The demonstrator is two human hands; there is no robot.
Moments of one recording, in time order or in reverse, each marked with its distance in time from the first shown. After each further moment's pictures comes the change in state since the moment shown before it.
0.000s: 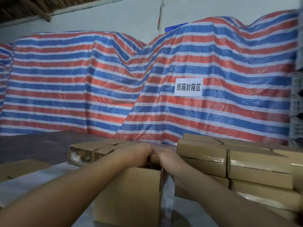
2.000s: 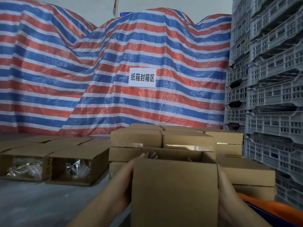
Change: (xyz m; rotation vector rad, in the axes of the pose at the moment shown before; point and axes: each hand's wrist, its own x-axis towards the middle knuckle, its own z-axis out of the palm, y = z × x) left_hand 0.100 0.080 0.158 -1.588 0.473 -0.784; right_hand -0.102 0.148 -0.216 0.864 0.438 -0.048
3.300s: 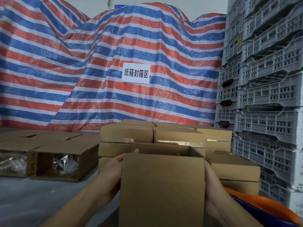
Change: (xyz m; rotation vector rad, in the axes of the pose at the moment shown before) left_hand 0.003 0.001 0.001 0.242 0.139 0.133; right_hand 0.003 -0.012 -0.009 -0.122 -0.040 0.088
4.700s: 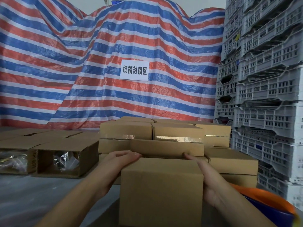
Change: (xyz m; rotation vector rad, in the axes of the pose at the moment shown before) left_hand 0.008 -0.002 -0.018 0.294 -0.134 0.063; right_hand 0.015 0.001 -0.012 -0.127 -0.087 0.137
